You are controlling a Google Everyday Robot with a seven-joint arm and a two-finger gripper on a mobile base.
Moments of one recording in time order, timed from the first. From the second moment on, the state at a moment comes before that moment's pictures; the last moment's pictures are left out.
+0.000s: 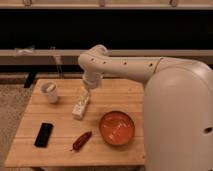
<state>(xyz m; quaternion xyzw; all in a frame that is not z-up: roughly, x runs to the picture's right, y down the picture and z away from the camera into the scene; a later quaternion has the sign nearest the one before) -0.091 0.034 0.771 -0.30 0.05 0.37 0.88</state>
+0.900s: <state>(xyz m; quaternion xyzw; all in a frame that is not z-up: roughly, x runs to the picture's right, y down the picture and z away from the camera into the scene) -0.109 0.158 0.602 -0.34 -0.04 0.21 0.91</state>
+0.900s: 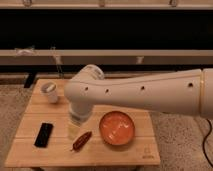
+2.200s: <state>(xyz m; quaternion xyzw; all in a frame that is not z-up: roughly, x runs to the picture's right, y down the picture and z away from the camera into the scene) 0.100 0.076 0.737 -0.30 0.10 0.43 0.84</state>
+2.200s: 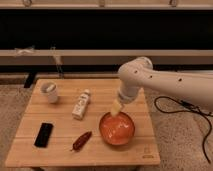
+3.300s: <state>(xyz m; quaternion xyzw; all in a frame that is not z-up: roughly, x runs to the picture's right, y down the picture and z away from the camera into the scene) -0.050 -0.024 0.806 -0.26 0.07 0.34 0.90</state>
